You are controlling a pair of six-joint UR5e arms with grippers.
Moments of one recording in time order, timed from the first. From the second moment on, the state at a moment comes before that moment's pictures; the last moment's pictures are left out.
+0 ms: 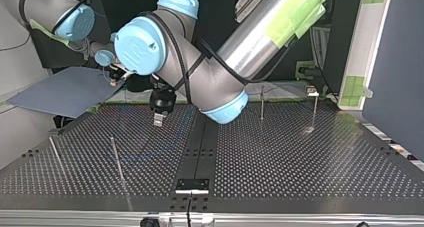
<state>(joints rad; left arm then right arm) -0.76 -2.01 -1.01 -3.54 -1.98 -1.76 1.60 -0.26 1.35 -0.73 1.62 1.71</state>
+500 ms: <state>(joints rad) -0.75 -1.94 -1.08 -3.50 -1.98 -1.78 1.60 -0.26 1.35 -0.73 1.62 1.71</state>
